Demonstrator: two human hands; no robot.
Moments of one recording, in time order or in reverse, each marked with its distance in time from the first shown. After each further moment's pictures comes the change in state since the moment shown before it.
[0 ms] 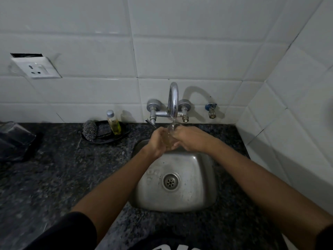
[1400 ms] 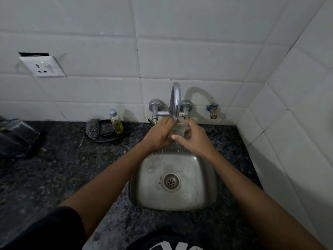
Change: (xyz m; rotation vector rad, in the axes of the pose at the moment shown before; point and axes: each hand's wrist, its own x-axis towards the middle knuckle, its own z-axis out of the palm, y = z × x) left_hand -0.022 0.033 -0.005 1.620 -0.088 1.130; right_hand -0.022 -0.016 0.023 0.745 0.498 0.445
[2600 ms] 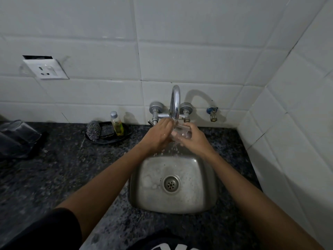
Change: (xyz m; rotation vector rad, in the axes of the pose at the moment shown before) left_hand -0.002 -0.001 -0.005 0.145 -0.023 0.056; right_hand 0.005 -0.001 0.001 0.174 -0.064 0.135
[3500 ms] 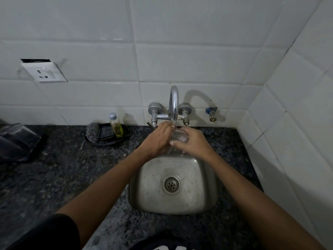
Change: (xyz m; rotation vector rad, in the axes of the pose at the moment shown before) left_hand -0.007 0.002 0.010 0.003 -0.061 0.033; right_hand 0.002 0.004 -0.003 -0.301 -0.044 -0.039
